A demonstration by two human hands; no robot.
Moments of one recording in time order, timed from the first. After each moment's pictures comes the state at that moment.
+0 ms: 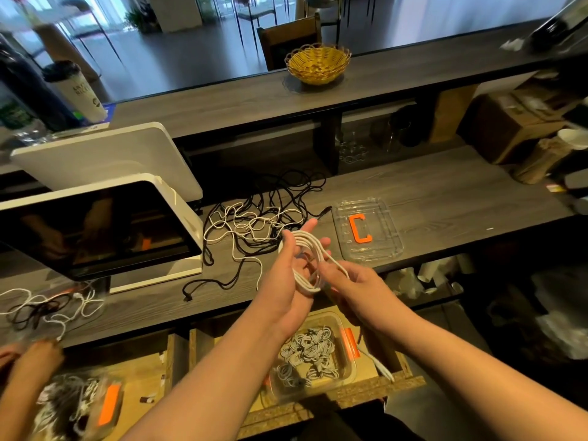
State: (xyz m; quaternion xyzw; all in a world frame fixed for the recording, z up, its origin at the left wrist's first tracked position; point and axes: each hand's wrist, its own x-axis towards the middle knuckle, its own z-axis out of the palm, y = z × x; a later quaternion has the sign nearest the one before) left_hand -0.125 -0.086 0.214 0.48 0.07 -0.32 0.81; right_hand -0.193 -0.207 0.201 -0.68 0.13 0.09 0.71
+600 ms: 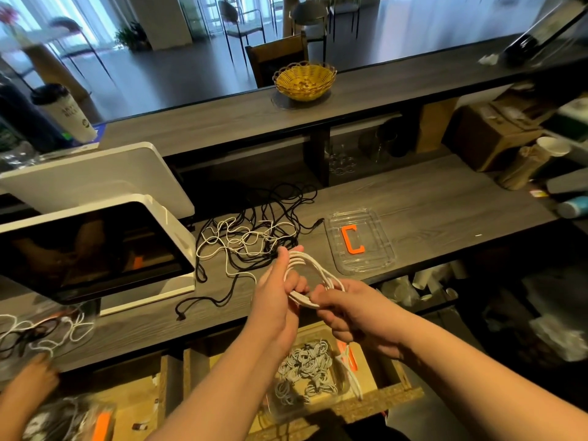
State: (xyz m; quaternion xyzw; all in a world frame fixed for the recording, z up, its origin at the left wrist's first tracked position) left_hand -0.122 -0.088 0.202 0.49 0.13 -0.25 0.83; right_hand -0.189 -0.217 0.210 -0.53 0.14 0.22 0.81
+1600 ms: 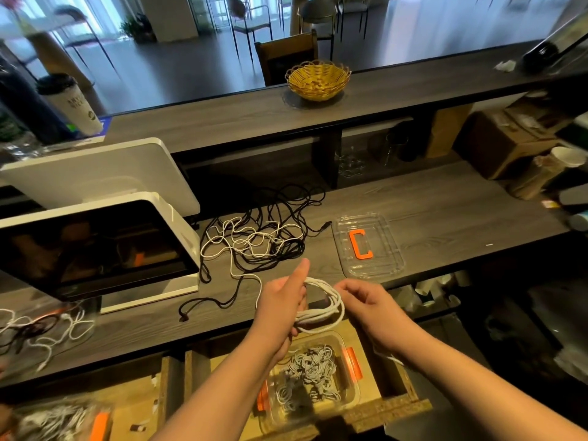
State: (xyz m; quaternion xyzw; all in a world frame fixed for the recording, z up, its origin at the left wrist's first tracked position) left_hand -0.104 -0.063 0.186 0.69 0.03 -0.28 0.66; right_hand -0.174 -0.221 0.182 -0.73 0.09 0.06 0.67
